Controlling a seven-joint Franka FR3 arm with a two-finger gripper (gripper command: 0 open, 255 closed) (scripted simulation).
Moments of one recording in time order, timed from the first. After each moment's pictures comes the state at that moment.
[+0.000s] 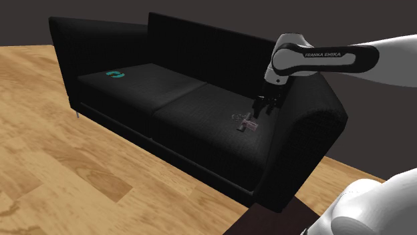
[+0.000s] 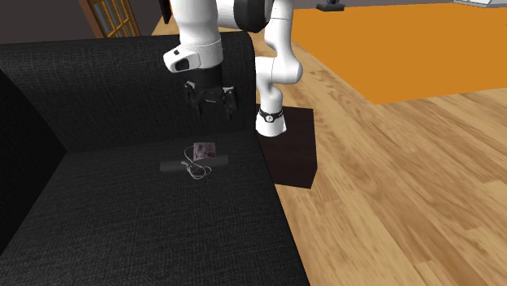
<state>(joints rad) -0.06 -0.33 -0.21 -2.18 -0.07 1.81 -0.13</state>
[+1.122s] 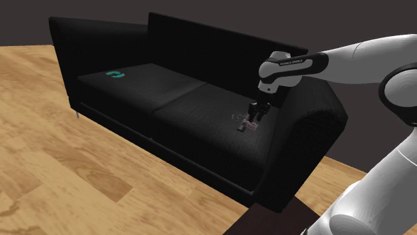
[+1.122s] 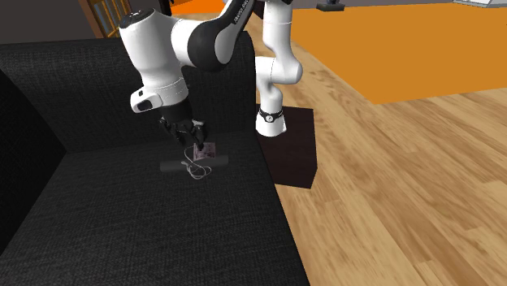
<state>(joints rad) -0.10 -0.04 -0.32 -2.06 0.05 1.96 -0.28</state>
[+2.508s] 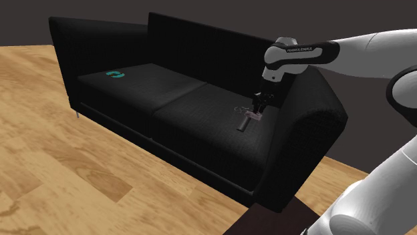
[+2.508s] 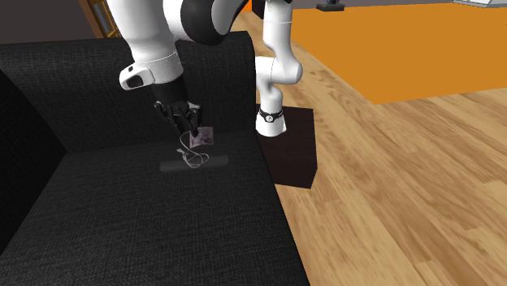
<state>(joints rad) -0.09 -0.07 -0.31 -1.95 0.04 1.82 -0.26</state>
